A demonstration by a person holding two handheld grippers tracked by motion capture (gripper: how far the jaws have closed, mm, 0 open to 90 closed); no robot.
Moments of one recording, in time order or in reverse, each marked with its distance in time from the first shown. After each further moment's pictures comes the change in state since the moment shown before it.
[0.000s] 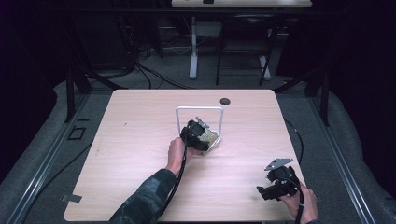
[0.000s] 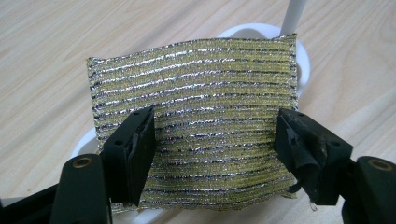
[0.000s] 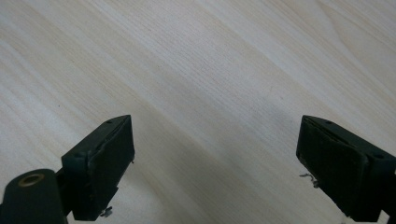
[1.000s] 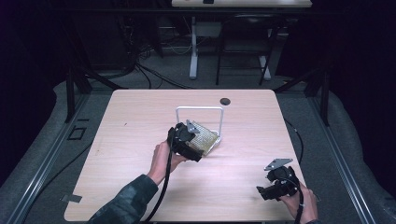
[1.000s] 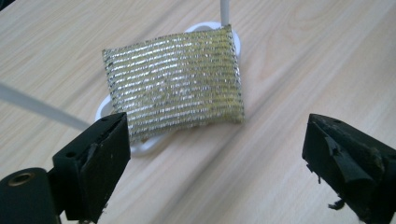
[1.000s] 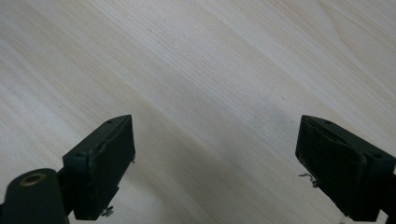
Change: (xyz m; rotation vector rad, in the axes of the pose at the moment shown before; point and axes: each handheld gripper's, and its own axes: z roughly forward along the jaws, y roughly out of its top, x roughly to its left) left arm 0.000 -0.022 -0.089 -0.029 -0.081 0.075; right arm 0.001 0.000 0.000 0.000 -0.003 -0.002
